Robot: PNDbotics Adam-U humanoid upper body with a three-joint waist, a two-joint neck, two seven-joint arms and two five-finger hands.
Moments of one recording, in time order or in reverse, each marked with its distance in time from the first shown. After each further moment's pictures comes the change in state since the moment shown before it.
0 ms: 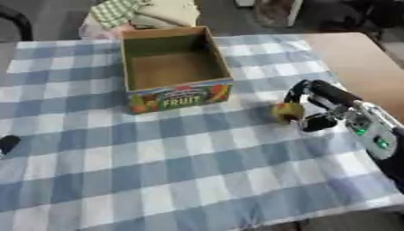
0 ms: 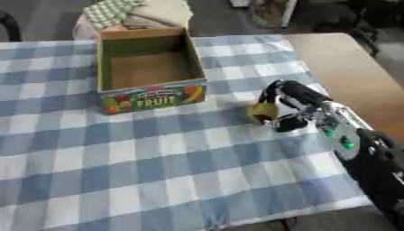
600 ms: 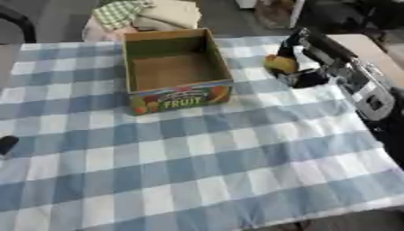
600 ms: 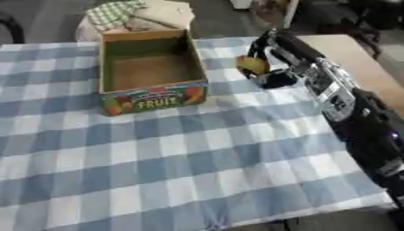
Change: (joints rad) left arm 0.000 0.000 -0.002 0.000 0.002 -0.001 -0.004; right arm -0.239 -0.014 0.015 0.035 -0.092 0.013 0.022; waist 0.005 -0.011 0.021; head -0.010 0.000
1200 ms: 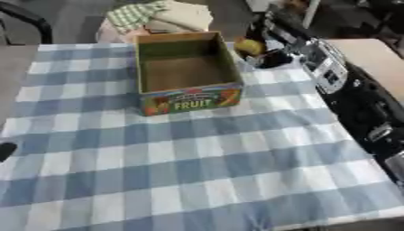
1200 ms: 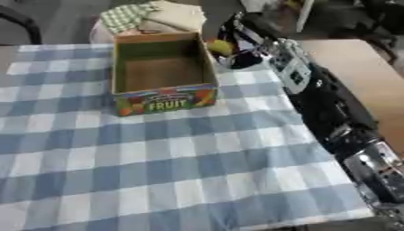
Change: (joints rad) left arm -0.001 -0.001 -0.017 0.000 0.004 -0.007 -0.015; right arm -0.230 0.136 0.020 0.272 0.052 -0.032 0.036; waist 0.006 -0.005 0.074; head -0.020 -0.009
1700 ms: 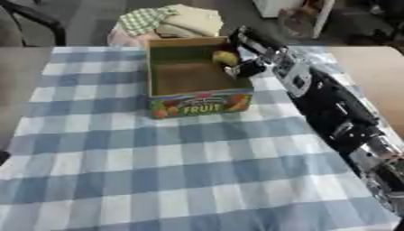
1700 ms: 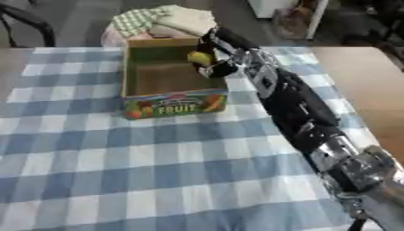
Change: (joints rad) left arm -0.010 -0.001 -0.012 0.000 0.004 -0.006 -0.008; right arm -0.085 0.094 -0.015 0.192 0.122 -0.013 -0.025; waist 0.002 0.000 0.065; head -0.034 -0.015
